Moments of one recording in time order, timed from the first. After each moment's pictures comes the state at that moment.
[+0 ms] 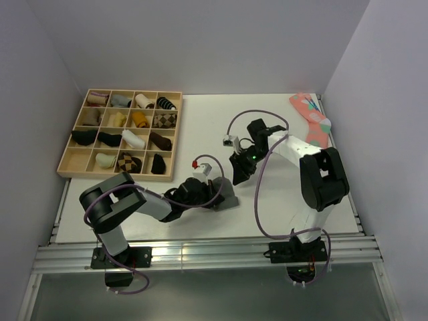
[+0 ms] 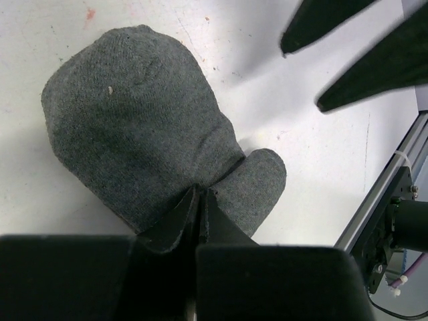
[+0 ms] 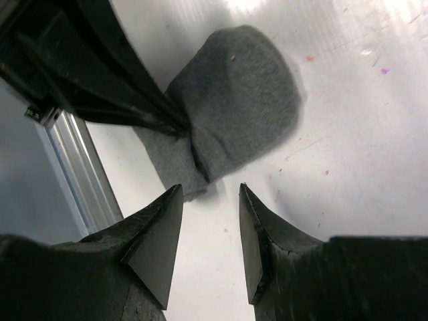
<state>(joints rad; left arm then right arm) -0.98 1.74 0.51 0.75 0.00 -0.81 0.34 1.78 1.20 -0.85 -0.77 -0.56</state>
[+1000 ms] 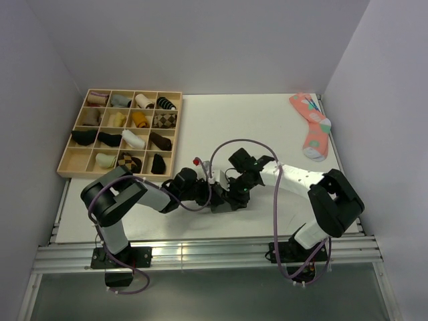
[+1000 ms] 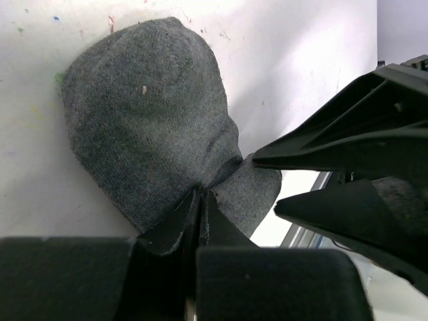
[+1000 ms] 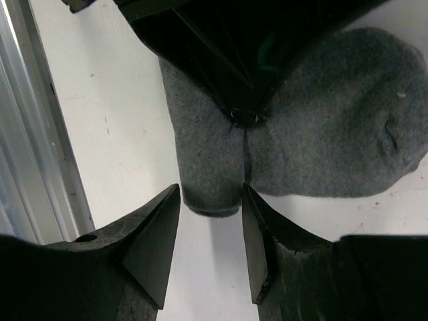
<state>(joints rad) -0.84 1.78 0.56 0.67 0.36 -0.83 0.66 1.52 0.87 -0.65 -0.52 -0.69</state>
